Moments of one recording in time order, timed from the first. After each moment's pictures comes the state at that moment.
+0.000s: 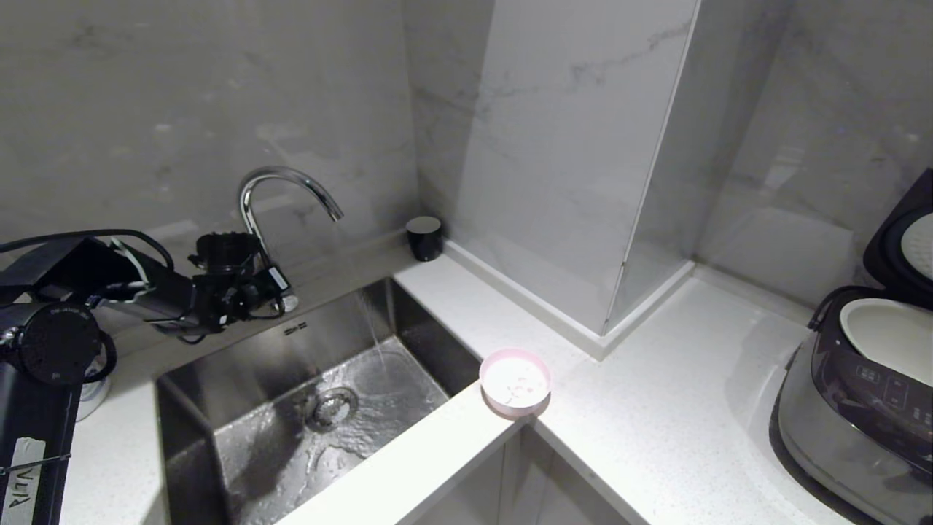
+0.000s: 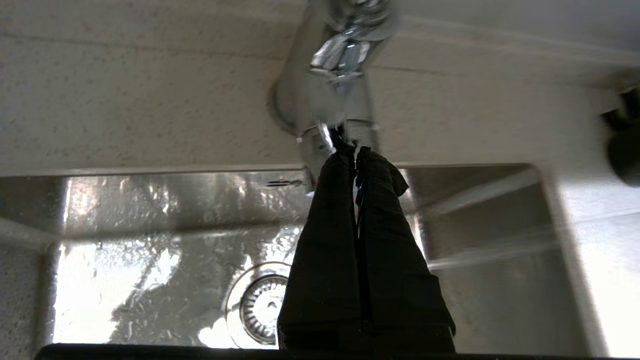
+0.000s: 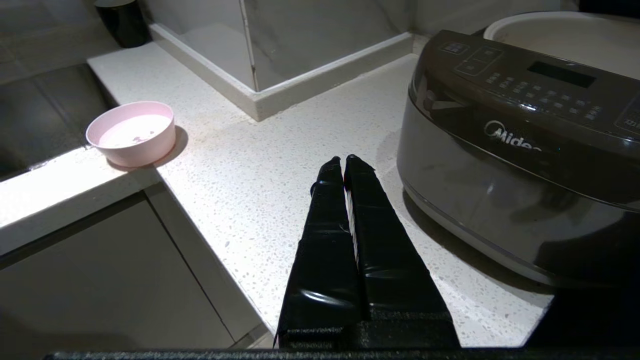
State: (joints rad) left arm 0.08 2.40 -1.49 -0.46 0.21 -0.50; right arm 0.00 0.00 0.00 0.00 0.00 0.01
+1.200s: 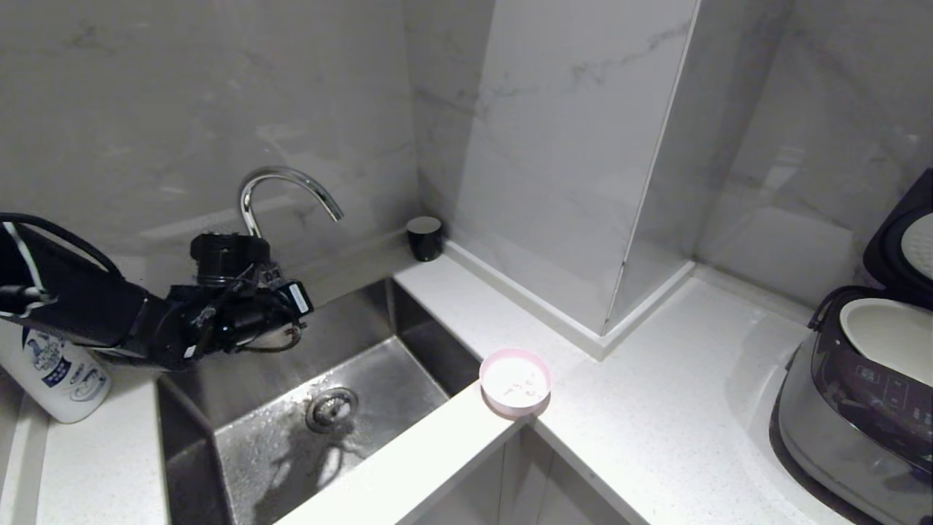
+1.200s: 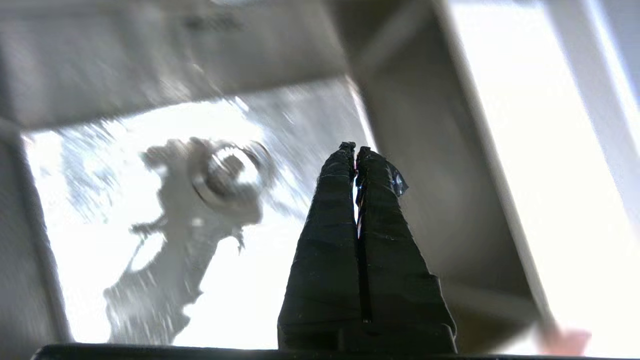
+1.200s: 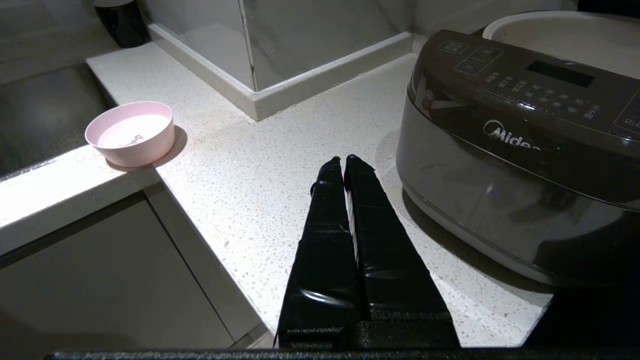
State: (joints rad) left arm -0.11 1.97 -0.97 -0.47 0.10 -0.51; right arm 0.00 0.00 0.00 0.00 0.00 0.01
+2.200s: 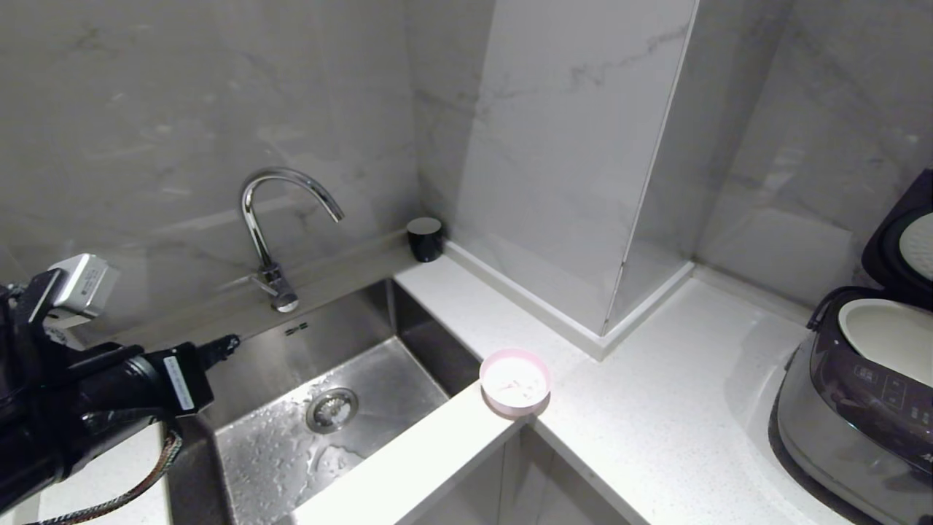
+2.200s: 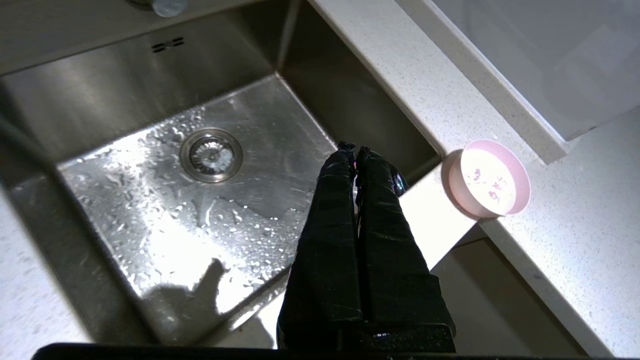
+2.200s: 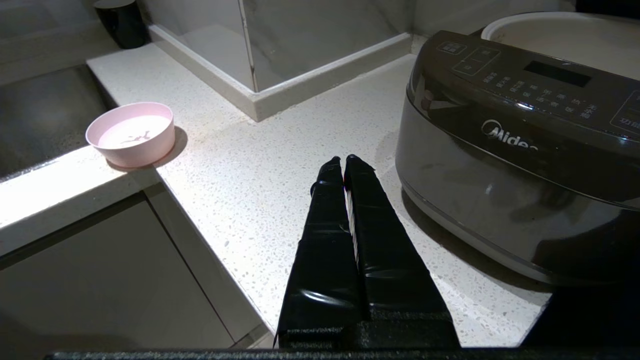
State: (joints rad) left arm -0.29 1.15 -0.47 -0.37 0.09 -0.34; right arm 0.00 0.00 0.00 0.00 0.00 0.01
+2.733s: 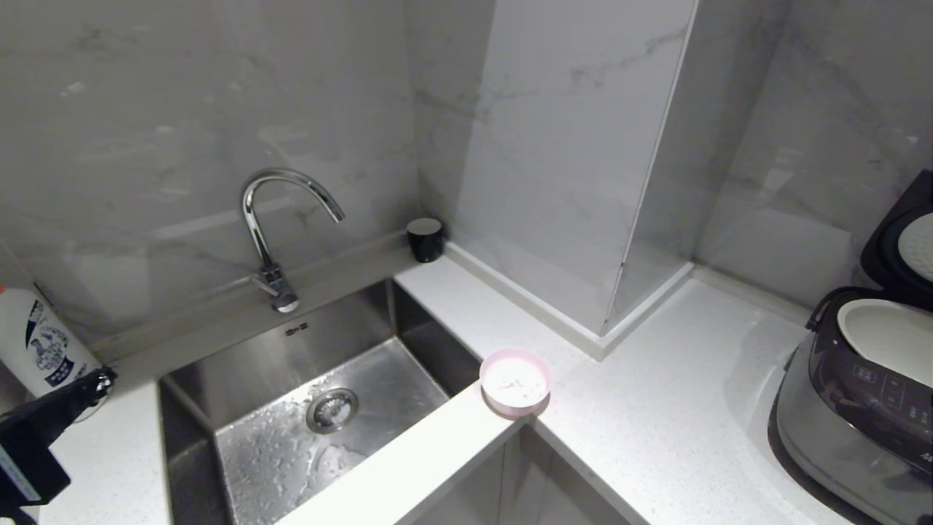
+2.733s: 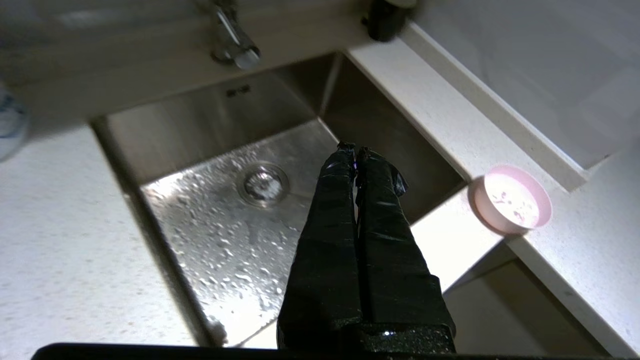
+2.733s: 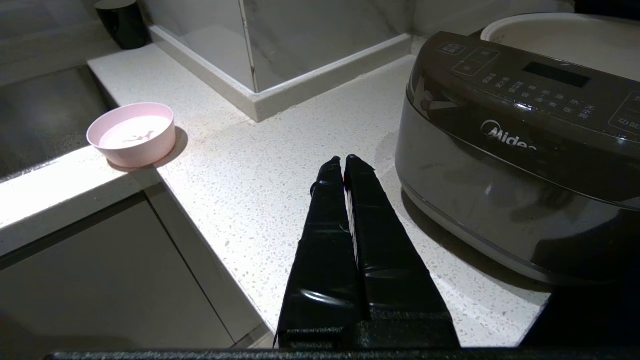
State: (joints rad) left arm -0.28 0.75 -0.42 -0.16 0.23 -0.26; right arm 0.00 0.00 0.00 0.00 0.00 0.01
